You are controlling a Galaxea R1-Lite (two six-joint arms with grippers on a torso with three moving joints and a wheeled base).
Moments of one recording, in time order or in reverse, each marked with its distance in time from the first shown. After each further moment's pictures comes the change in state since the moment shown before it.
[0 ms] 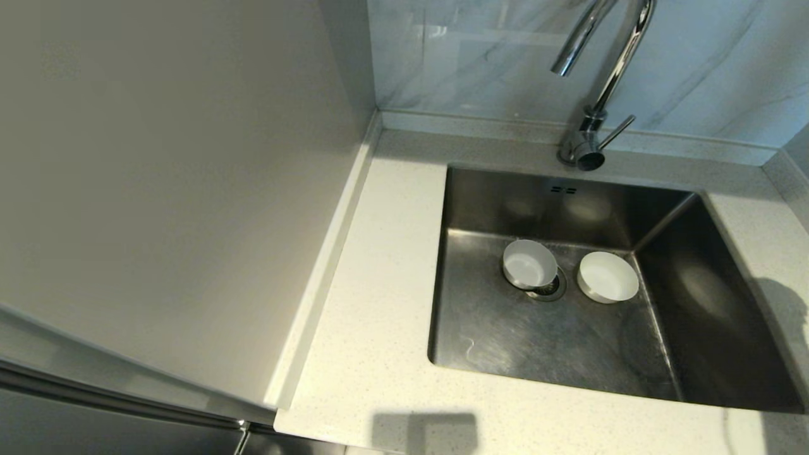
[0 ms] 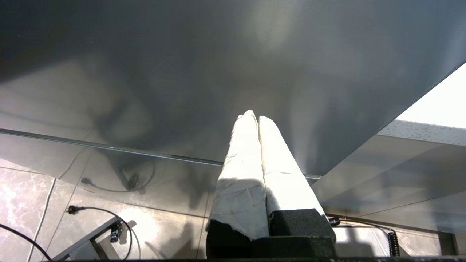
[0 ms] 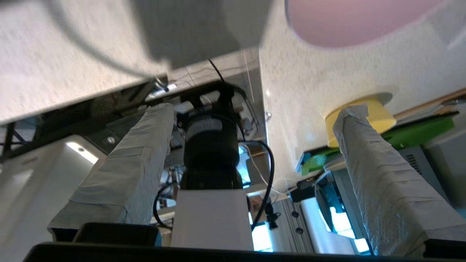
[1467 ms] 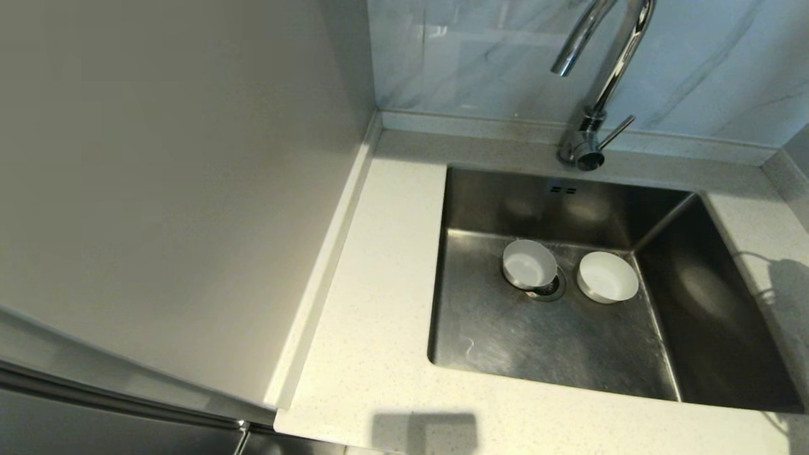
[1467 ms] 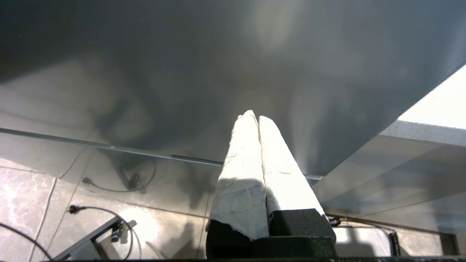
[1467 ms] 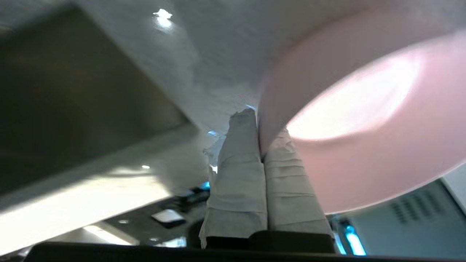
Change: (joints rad) left arm 0.000 0.000 0.000 -0.001 0.000 0.000; right arm -0.114 0.287 -0.159 -0.233 0.017 -0.011
